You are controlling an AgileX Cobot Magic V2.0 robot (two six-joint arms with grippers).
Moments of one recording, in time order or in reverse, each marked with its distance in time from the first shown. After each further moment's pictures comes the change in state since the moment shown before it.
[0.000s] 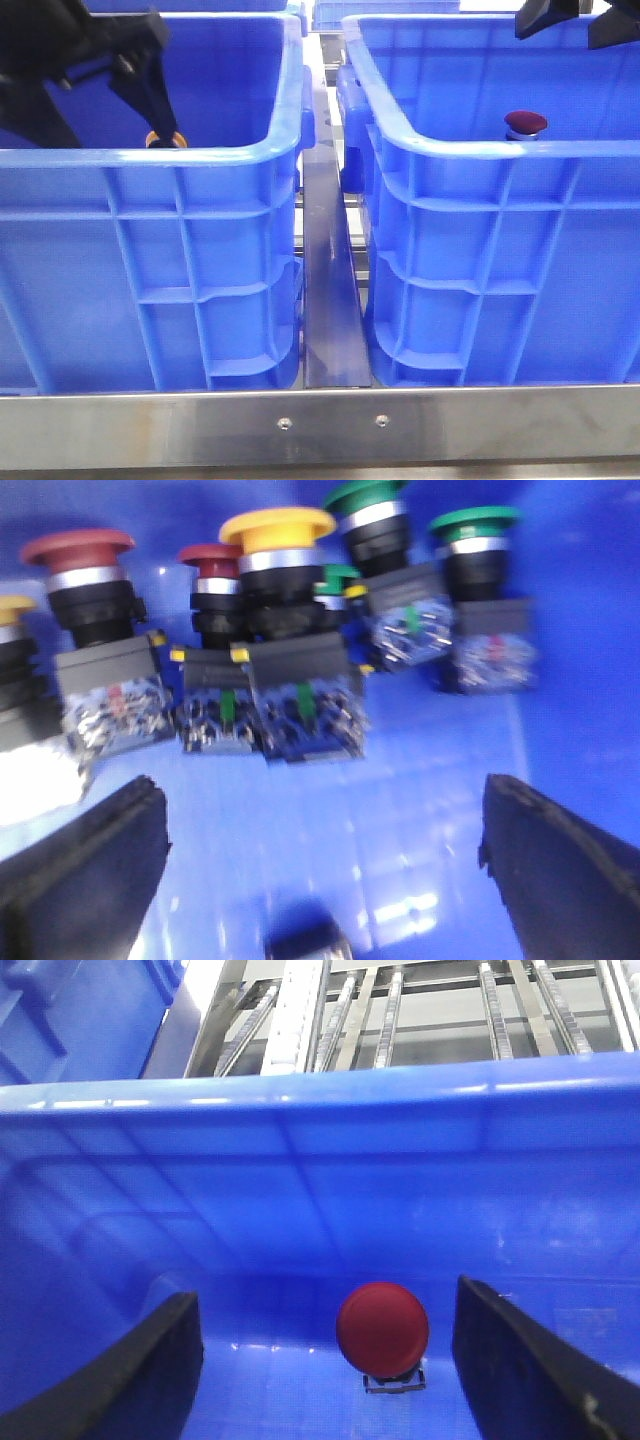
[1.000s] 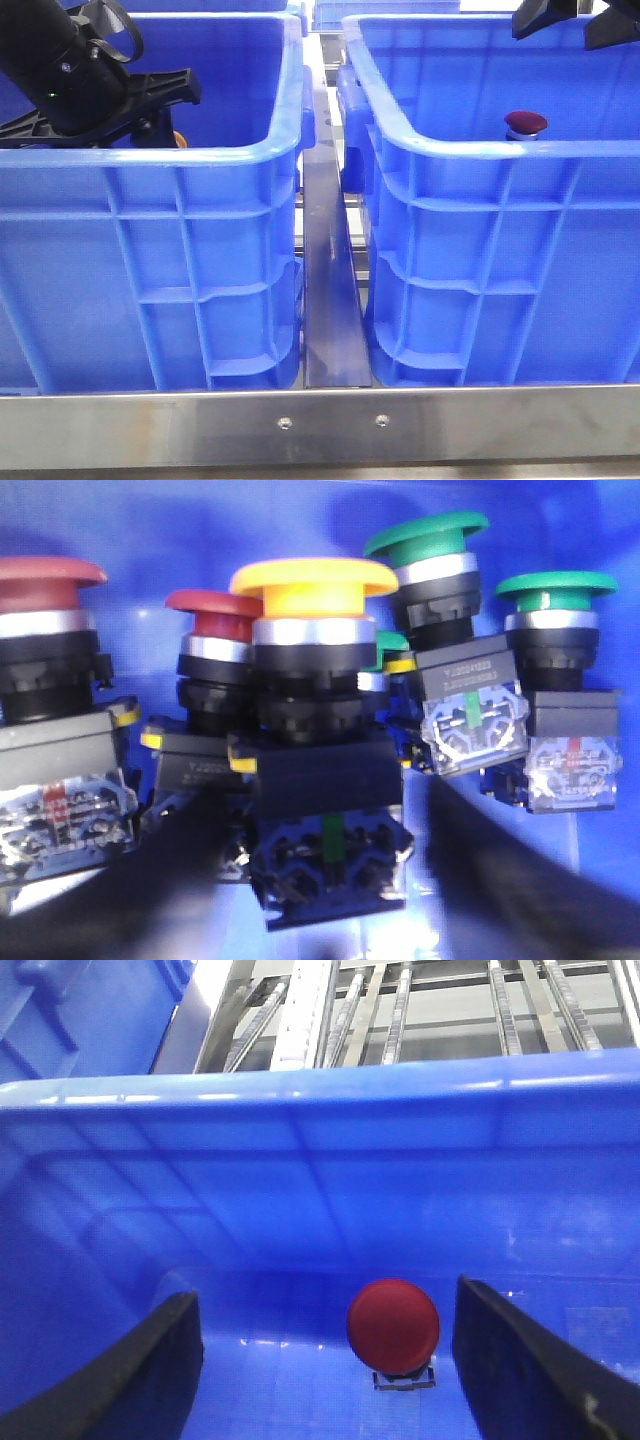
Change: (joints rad) left arm 0.001 0.133 -0.004 -0.068 -0.167 -0.007; right arm 0.000 0.000 0.000 0.000 0.016 0.000
